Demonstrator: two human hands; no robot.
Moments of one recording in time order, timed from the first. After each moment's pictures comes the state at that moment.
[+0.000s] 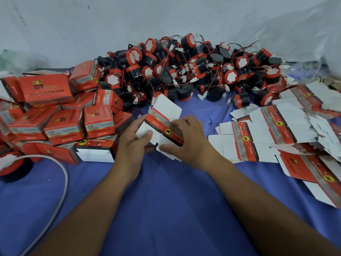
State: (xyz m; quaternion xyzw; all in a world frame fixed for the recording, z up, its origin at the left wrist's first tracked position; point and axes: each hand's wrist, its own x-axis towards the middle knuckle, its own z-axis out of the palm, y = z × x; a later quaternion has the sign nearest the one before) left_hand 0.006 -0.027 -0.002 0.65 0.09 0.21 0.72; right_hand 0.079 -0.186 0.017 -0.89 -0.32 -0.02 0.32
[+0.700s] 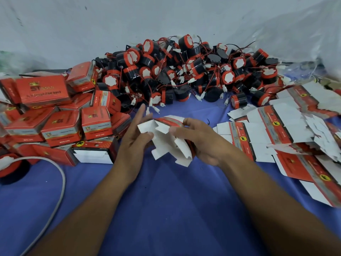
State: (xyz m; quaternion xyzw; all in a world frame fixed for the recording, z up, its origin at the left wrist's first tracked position) left_hand -0.002 -0.033 0.009 0.67 0.01 0.21 0.72; right_hand 0.087 -0.208 0.041 -0.60 -0.22 0.33 0.69
